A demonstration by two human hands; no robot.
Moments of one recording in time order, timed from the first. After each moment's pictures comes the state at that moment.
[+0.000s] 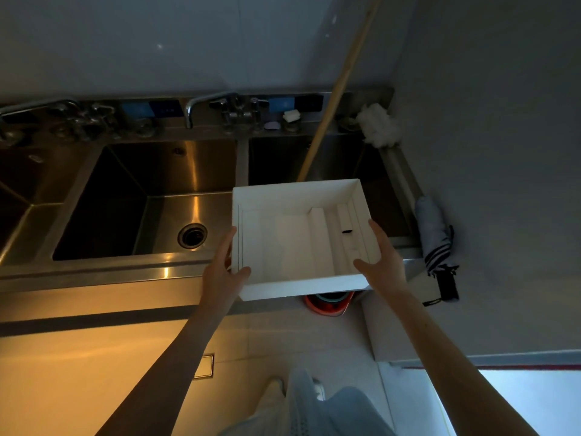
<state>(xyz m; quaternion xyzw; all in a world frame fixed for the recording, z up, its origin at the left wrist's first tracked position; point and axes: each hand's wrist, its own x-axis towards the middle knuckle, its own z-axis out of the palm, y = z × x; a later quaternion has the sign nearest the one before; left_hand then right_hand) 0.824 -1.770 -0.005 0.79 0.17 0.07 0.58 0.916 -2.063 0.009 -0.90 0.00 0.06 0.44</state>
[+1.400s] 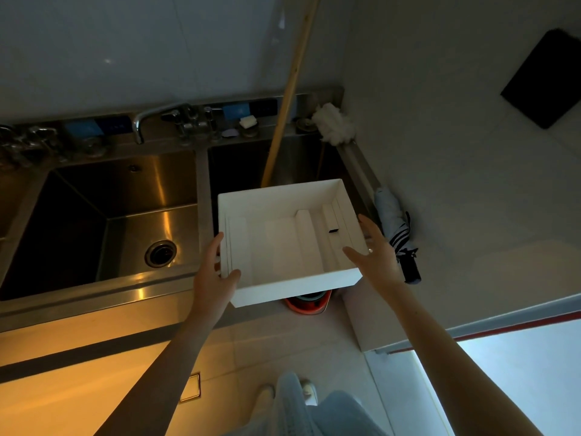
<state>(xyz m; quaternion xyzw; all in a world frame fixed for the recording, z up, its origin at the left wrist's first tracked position) 0.845 -1.805 -0.007 0.80 0.15 0.06 0.58 0.913 -2.112 0.017 -0.88 0.04 0.00 0.47</state>
